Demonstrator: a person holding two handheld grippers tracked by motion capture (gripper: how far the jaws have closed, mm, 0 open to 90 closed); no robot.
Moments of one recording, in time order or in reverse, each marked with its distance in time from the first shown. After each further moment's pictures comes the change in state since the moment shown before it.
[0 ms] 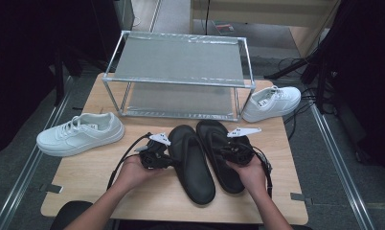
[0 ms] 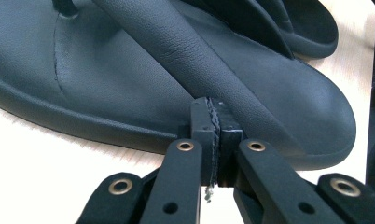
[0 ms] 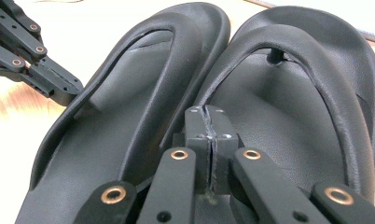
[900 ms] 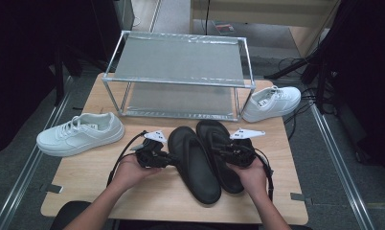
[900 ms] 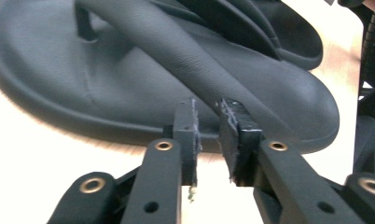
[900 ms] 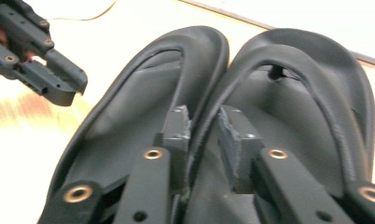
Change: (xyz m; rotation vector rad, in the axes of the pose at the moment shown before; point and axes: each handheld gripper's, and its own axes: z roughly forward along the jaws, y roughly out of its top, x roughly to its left) left arm 0.000 0.000 -0.018 -0.048 0.007 0.001; right arm 0.005 -0.004 -0.008 -0.076 0.006 -0.021
